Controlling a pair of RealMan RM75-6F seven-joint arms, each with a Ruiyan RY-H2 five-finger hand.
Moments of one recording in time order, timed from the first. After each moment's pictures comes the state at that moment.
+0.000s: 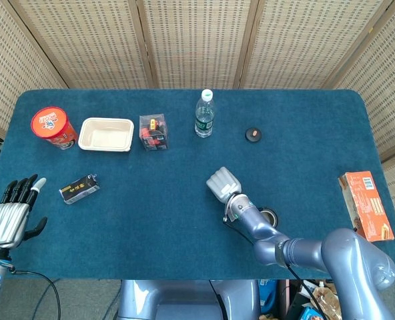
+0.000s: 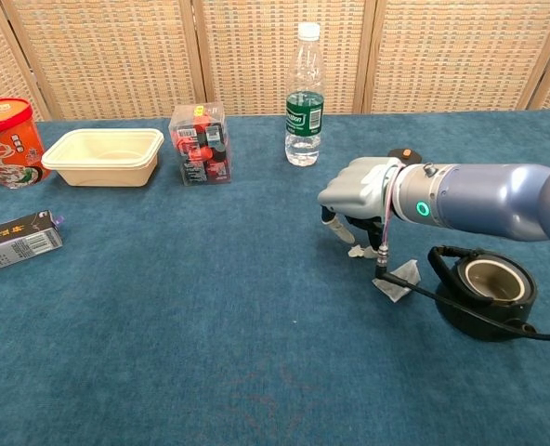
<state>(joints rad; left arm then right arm) -0.19 -1.13 -0.05 -1.72 1.38 1.35 0.24 1.18 -1.69 -0.01 -1.24 -0.67 0.77 -0.87</state>
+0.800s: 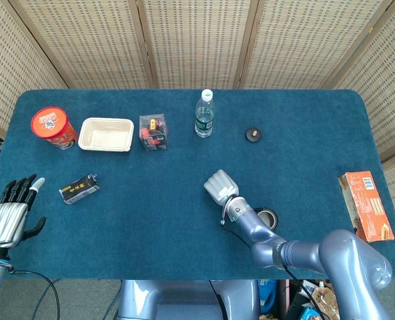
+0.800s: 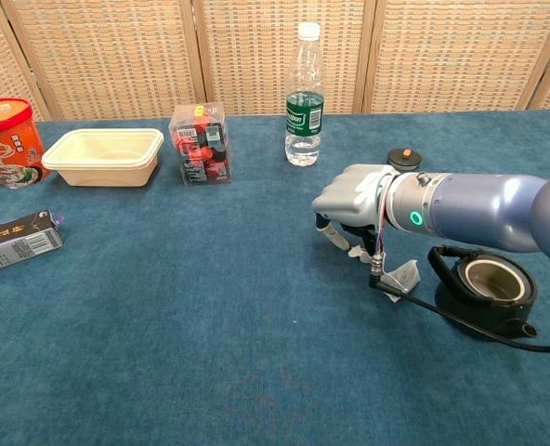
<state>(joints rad) -0.19 -1.12 -0.05 -1.71 1.38 1.35 0.23 1.17 -1.71 -0.01 -1.24 -0.67 0.78 -0.89</state>
